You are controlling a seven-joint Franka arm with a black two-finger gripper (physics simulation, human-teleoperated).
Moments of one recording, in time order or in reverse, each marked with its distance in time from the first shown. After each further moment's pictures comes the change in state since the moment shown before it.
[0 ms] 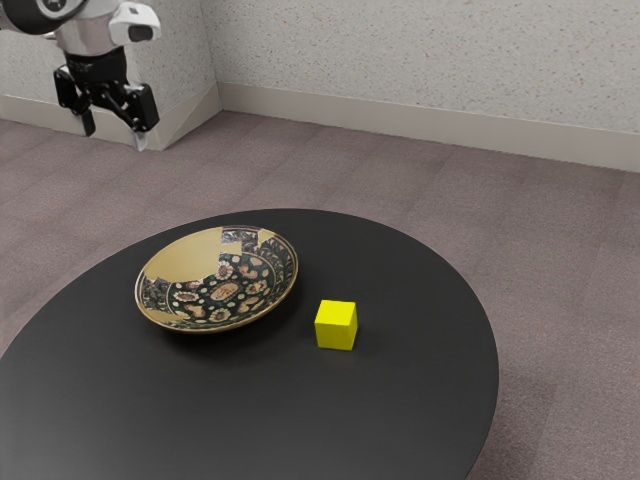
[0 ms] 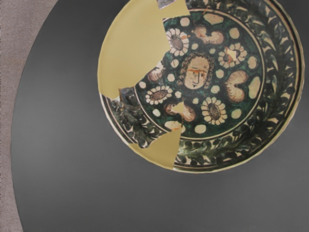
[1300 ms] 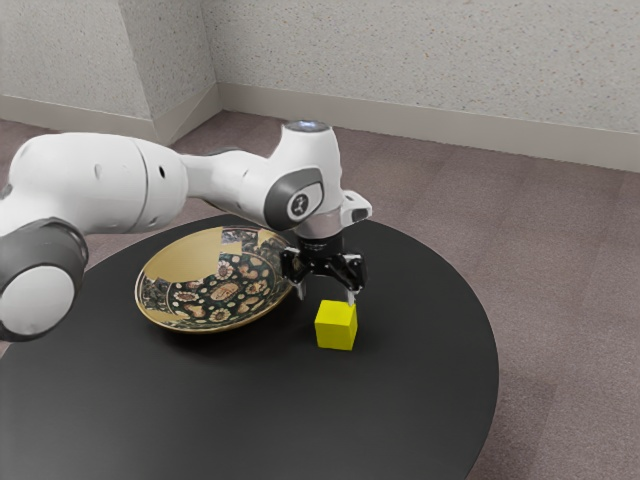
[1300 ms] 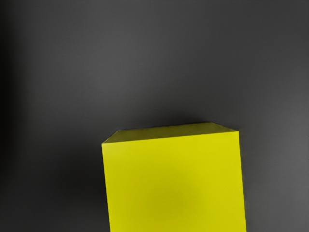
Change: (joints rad) arm -0.091 0.630 -0.181 0.016 -0.274 0.509 -0.325
